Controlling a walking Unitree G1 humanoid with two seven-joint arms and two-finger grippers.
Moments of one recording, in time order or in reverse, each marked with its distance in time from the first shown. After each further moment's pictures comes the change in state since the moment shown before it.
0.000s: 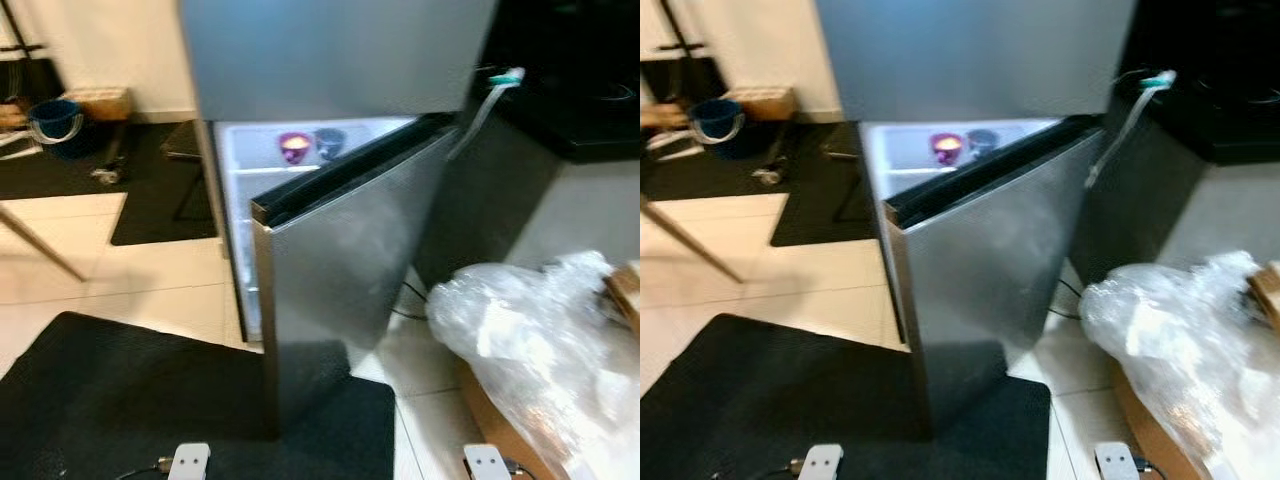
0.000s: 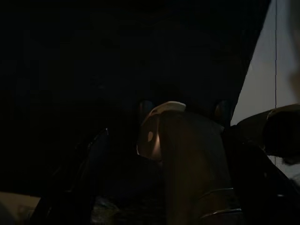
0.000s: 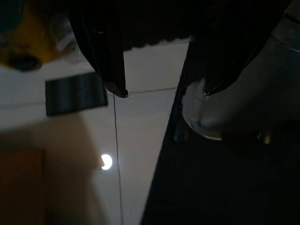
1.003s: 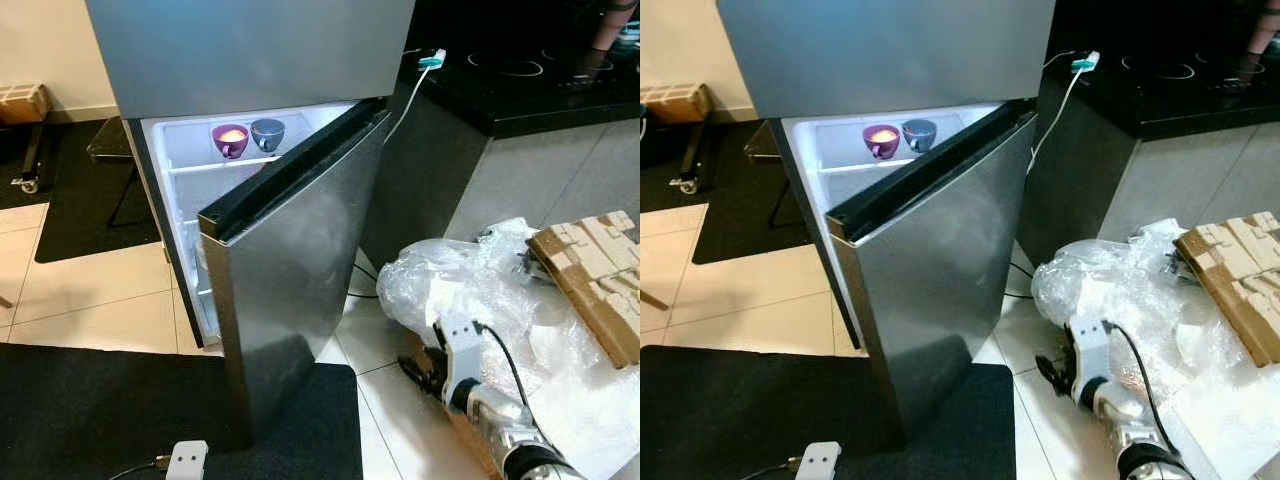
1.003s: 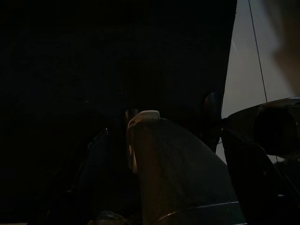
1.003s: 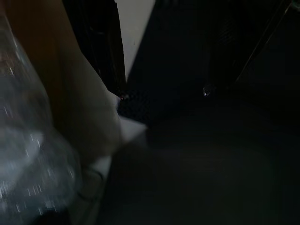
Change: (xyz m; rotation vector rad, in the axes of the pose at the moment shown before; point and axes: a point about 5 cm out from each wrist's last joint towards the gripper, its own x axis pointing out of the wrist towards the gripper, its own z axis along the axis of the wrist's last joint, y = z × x) left arm 0.000 0.001 0.003 -0.007 -0.020 0.009; right arm -0.022 0.021 0.158 -0.153 -0.603 0.264
